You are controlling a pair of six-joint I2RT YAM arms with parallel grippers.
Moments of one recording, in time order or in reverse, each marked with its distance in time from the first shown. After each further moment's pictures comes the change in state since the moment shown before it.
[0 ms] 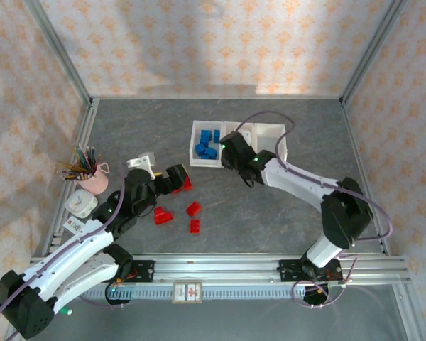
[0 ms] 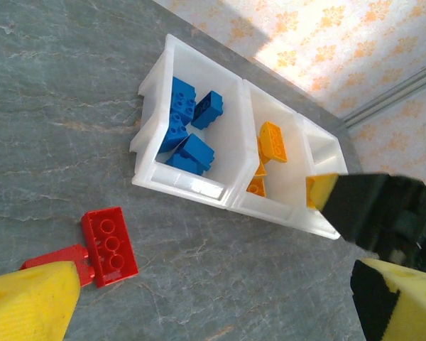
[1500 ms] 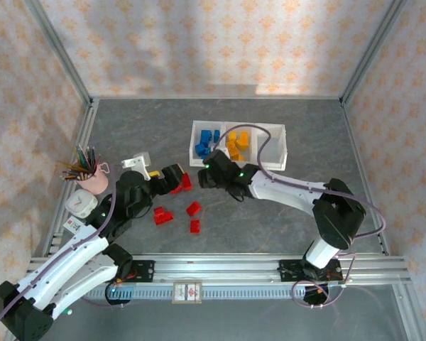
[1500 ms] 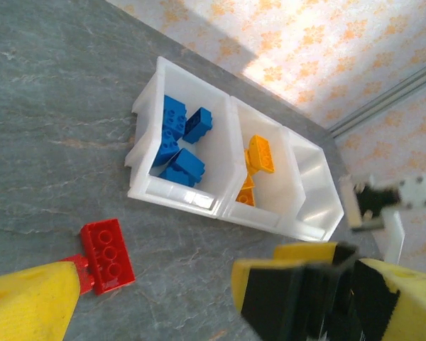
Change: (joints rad) left arm 0.013 -0.100 -0.001 -0.051 0.003 0.024; right arm 0.204 0.005 -0.075 0.030 -0.099 -0.033
